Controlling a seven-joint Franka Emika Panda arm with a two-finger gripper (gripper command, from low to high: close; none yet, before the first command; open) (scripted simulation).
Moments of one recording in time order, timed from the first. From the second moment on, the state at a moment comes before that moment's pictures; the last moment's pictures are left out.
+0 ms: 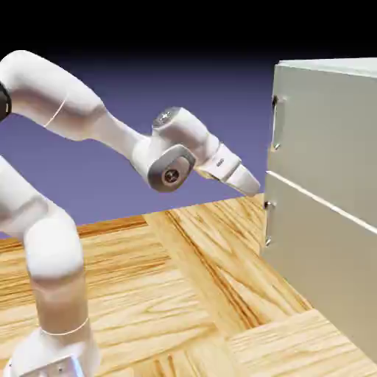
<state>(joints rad) -0.04 -0.59 0.05 -2.78 0.12 3.03 0.67</state>
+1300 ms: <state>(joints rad) -0.80 -0.87 0.85 -2.33 1.81 2.97 -0.41</state>
